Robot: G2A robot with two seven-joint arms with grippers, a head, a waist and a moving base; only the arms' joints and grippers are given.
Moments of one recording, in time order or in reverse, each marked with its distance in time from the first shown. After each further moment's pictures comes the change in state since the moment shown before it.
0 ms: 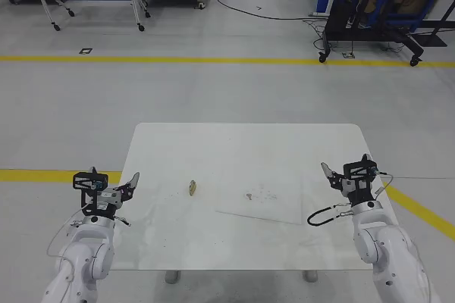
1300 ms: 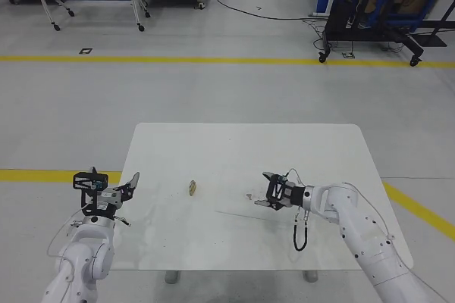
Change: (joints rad) left arm 0.000 0.000 0.000 0.000 0.000 0.000 0.000; right arm 0.480 0.005 -0.416 0.433 -0.291 -0.855 -0.024
